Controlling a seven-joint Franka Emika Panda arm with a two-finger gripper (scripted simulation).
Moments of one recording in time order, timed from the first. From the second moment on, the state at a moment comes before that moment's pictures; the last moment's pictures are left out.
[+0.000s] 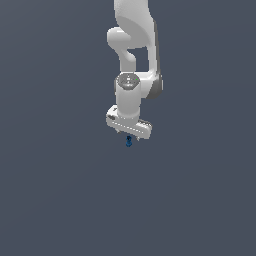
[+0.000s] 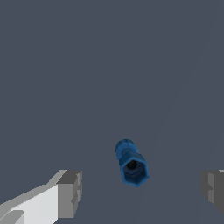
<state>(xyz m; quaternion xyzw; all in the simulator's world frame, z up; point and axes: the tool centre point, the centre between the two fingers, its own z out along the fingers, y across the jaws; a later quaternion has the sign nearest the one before) -0.056 0.002 0.103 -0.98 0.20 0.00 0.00</state>
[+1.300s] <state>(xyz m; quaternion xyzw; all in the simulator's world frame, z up) -0.066 0.005 0.044 -0.97 0.23 0.00 0.00</state>
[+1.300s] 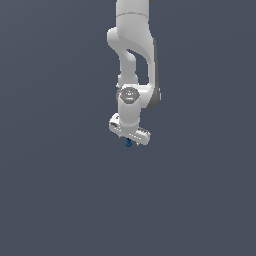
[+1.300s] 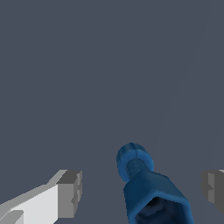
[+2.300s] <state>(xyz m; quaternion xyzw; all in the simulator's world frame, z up) -0.065 -0.003 0.059 -0.97 0.23 0.00 0.00</state>
